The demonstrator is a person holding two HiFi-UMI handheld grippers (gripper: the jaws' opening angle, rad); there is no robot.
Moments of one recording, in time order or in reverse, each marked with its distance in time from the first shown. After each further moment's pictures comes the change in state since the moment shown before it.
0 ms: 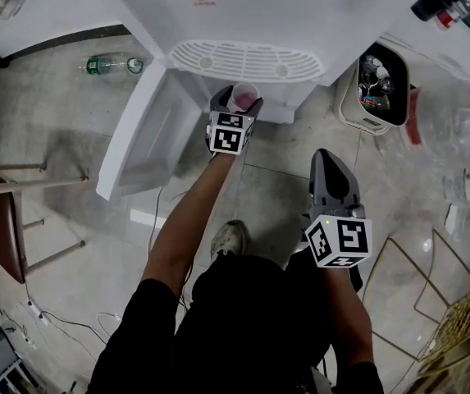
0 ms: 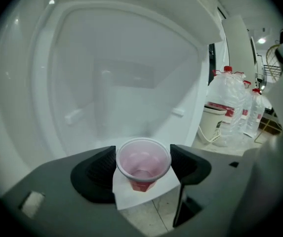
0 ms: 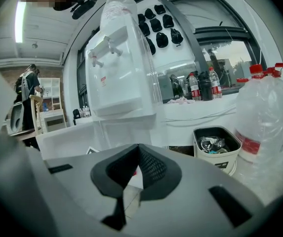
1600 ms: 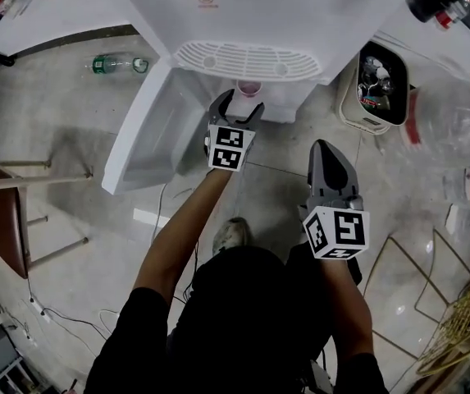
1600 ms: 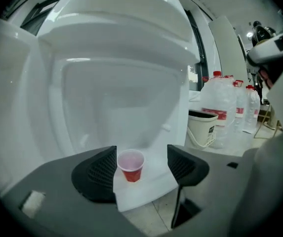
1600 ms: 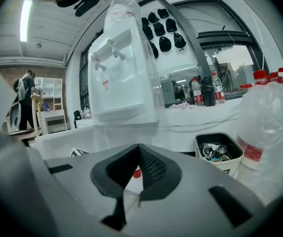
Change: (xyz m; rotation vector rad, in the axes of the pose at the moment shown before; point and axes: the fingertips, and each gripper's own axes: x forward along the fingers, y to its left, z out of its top) left arm -0.053 -0.017 0.031 0.095 -0.114 0.023; right arm 0.005 0.007 0.016 -0.026 -0.042 0.012
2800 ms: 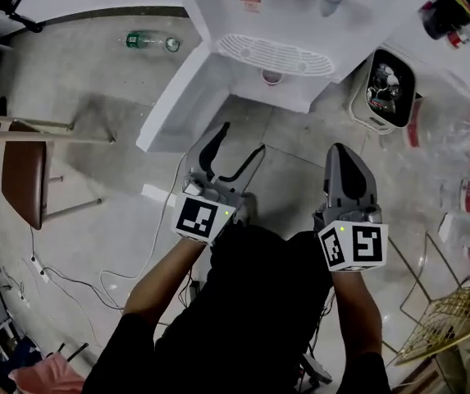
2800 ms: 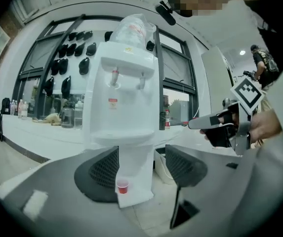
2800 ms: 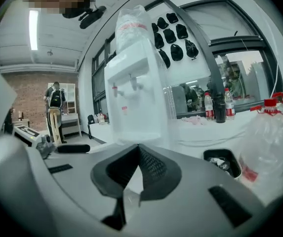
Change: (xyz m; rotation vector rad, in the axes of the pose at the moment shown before) left arm -0.250 -0.052 0.152 -0.072 -0.242 -0.019; right arm -0.064 0.041 0.103 -0.038 -0.025 0.127
